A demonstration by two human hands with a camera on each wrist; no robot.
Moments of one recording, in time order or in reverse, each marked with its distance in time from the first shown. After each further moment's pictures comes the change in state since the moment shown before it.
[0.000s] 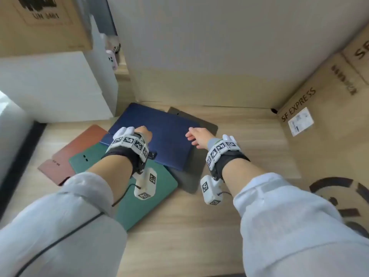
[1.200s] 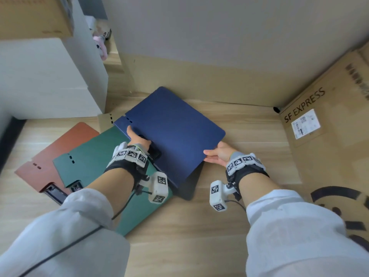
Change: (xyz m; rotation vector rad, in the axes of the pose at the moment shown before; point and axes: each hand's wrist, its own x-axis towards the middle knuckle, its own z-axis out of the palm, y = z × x) left_hand 0.046 0.015 0.050 -1.282 0.054 -0.401; right_hand 0.011 0.065 -0.044 0.591 -0.048 0.222
